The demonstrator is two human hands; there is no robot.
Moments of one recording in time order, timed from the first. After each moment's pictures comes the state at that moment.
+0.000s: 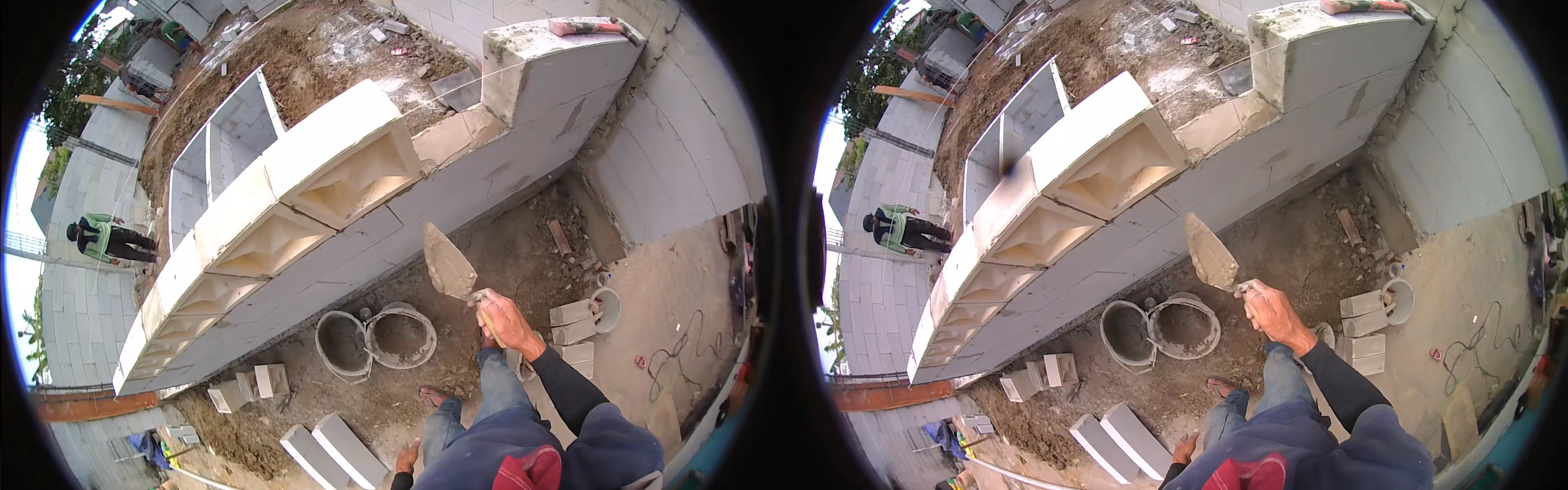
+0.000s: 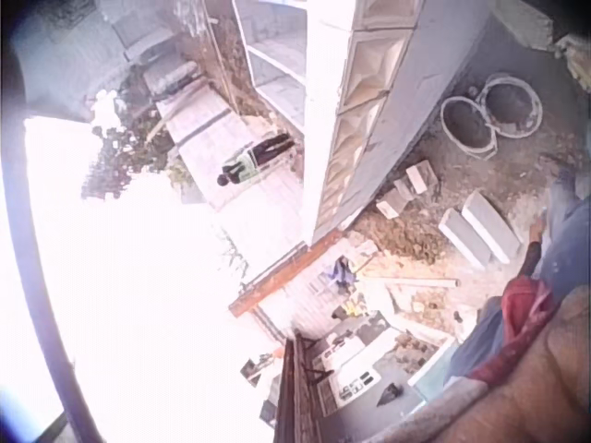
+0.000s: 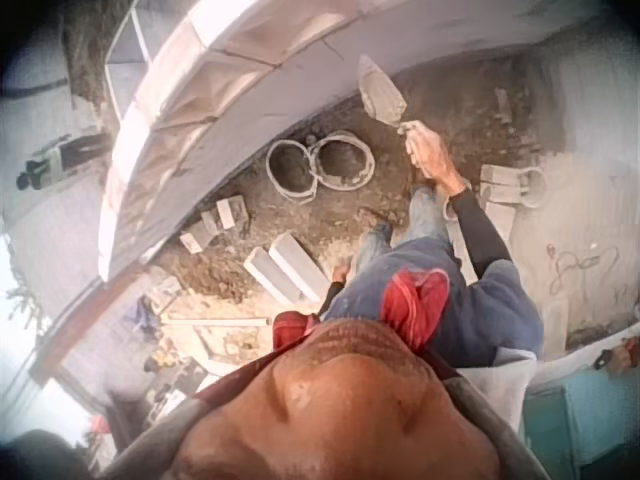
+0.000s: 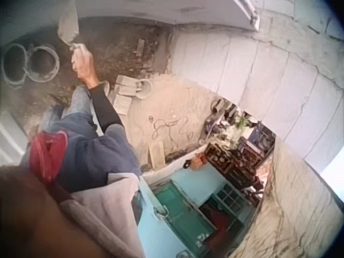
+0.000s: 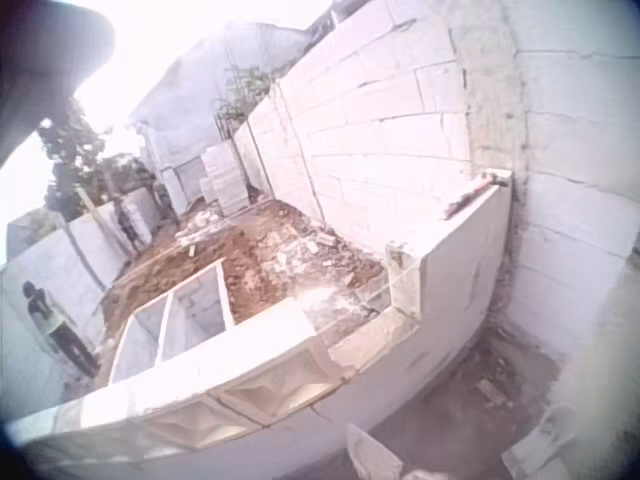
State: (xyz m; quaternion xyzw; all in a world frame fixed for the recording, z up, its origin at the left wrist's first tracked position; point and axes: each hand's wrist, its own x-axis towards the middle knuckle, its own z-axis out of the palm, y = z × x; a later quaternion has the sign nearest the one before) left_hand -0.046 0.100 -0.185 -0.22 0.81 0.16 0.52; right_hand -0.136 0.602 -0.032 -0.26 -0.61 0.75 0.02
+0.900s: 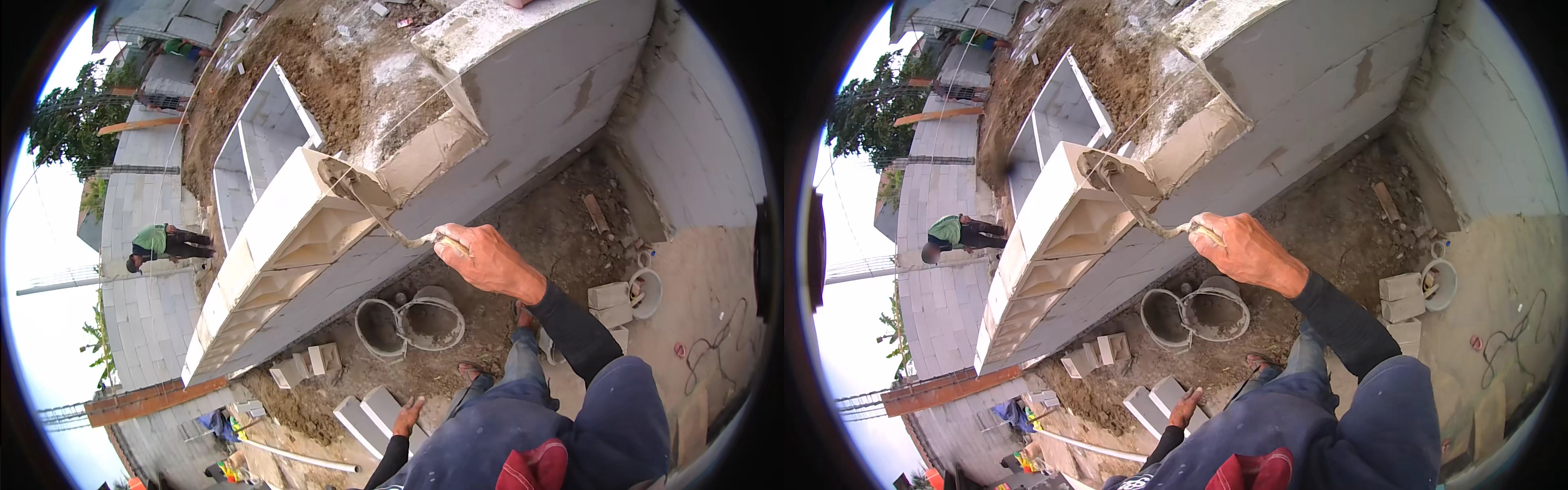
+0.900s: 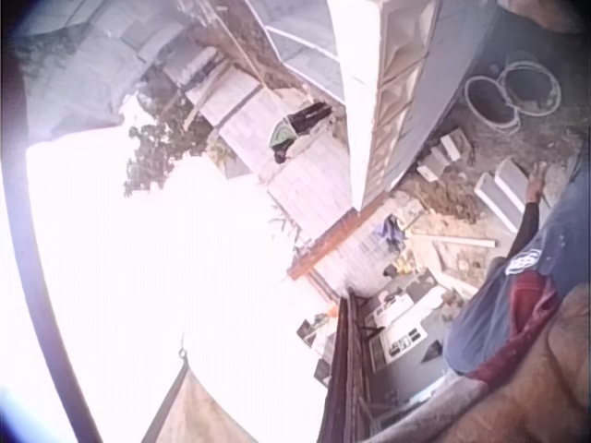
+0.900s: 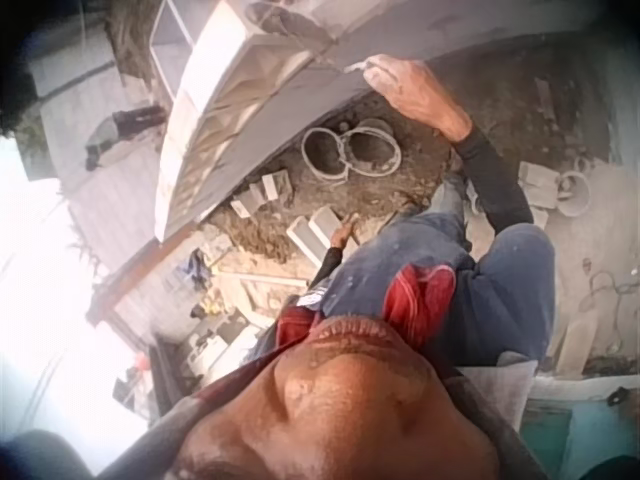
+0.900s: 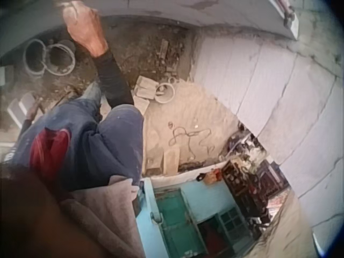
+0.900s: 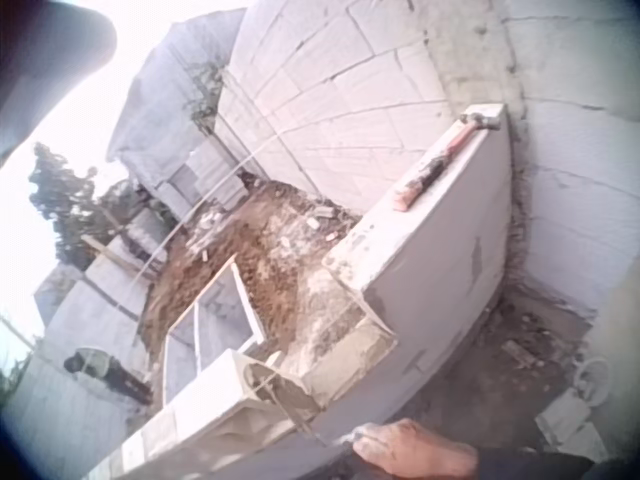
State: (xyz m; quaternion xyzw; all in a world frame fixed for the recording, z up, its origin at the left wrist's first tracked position) left_hand -0.151 0.223 -0.094 -0.12 0.85 0.16 0.48; right_hand -0.225 0.764 0.038 -0.08 -0.77 0.61 0.16
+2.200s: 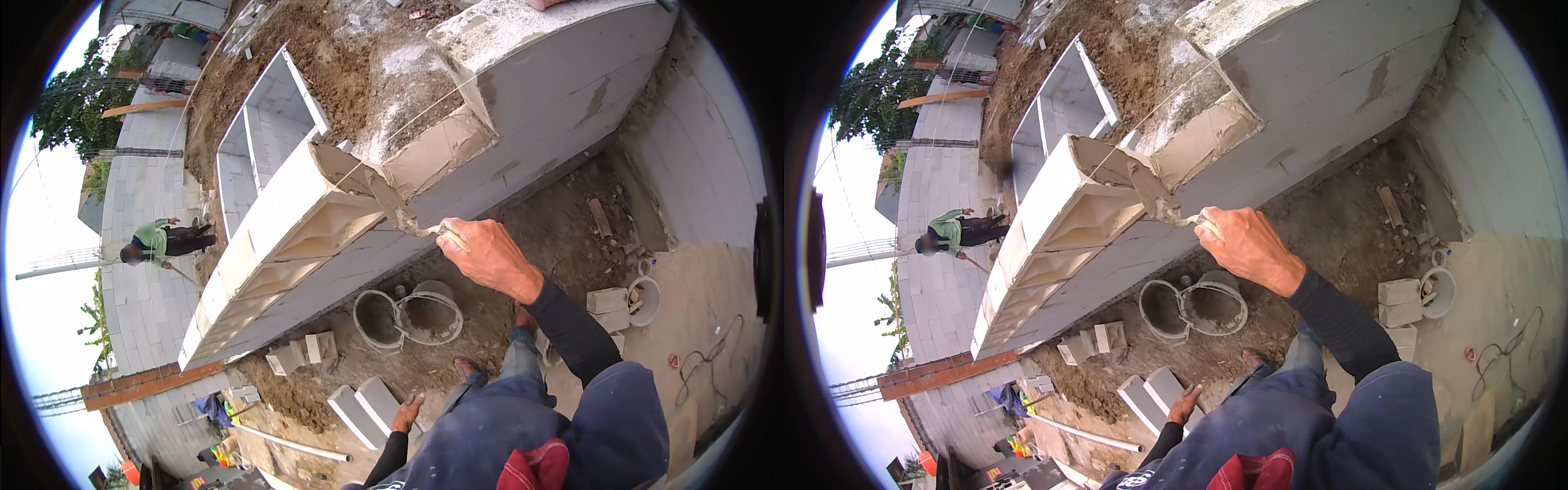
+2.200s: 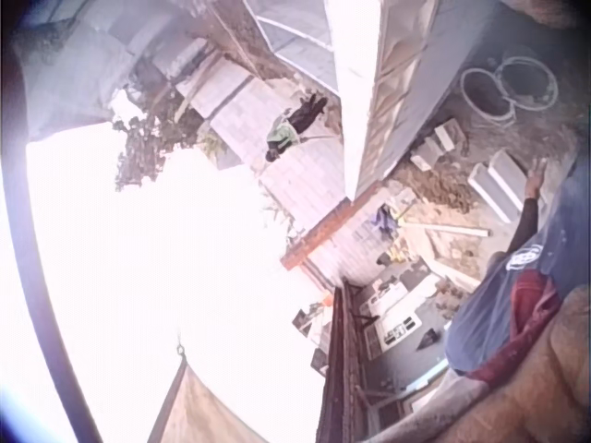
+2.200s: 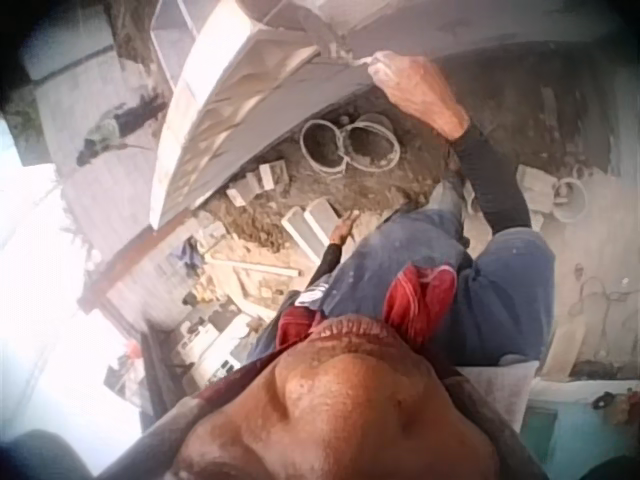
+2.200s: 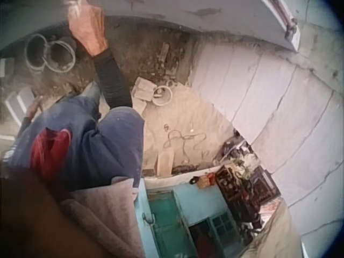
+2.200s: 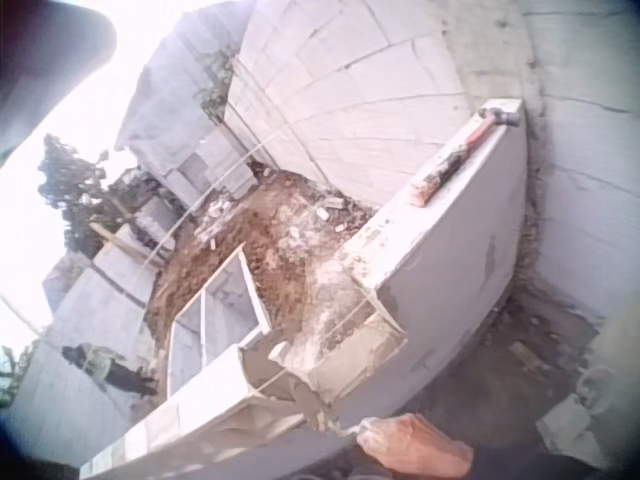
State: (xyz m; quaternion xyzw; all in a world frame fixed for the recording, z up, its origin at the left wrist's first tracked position) left_hand -0.136 0.233 -0.097 -0.16 0.84 0.18 0.49; right_hand -0.238 0.770 0.050 -0.13 -0.82 0.54 0.12
